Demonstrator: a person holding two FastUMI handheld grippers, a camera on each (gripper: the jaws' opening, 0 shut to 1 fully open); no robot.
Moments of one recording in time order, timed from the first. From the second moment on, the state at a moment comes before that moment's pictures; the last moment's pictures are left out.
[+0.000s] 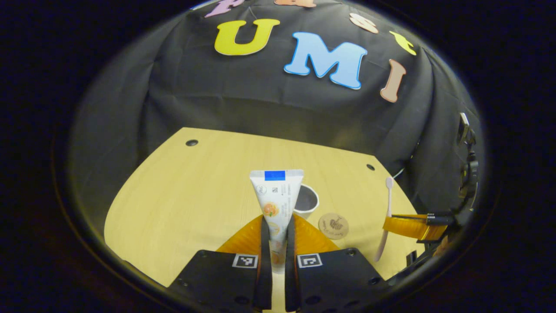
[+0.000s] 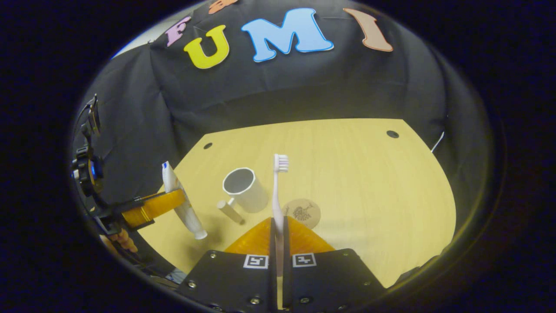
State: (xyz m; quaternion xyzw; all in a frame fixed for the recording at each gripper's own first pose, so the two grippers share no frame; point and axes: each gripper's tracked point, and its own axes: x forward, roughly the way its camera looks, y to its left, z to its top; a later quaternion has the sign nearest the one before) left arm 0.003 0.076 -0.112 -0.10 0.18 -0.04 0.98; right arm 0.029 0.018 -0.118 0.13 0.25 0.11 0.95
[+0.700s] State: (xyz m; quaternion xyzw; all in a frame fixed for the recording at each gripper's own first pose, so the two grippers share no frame) left arm 0.074 0.052 -0.041 -0.08 0.02 -0.08 0.99; right arm 0.053 0.008 -0.082 0.12 0.18 0.09 0.97
